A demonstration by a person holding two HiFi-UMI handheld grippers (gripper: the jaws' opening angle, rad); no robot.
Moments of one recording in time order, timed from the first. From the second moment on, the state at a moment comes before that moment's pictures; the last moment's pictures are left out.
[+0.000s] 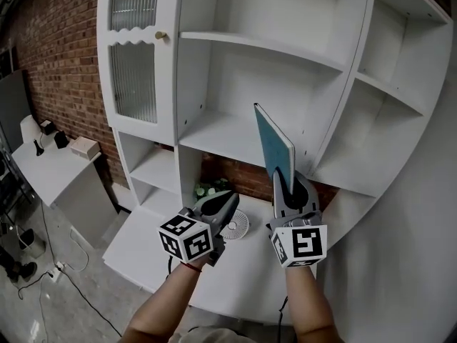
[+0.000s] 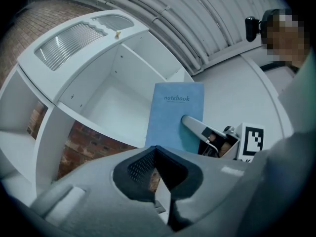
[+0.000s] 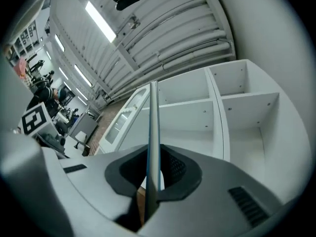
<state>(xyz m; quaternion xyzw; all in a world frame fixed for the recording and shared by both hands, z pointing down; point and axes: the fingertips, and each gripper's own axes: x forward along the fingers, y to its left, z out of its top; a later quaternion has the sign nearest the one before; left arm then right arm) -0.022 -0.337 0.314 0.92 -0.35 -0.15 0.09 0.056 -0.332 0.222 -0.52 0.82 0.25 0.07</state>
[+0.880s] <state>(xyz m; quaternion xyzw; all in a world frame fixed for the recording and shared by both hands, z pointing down) 0.006 -0.280 0.370 0.92 -0.37 -0.12 0.09 0.077 -0.280 0.345 -0.44 0.89 0.02 0.09</state>
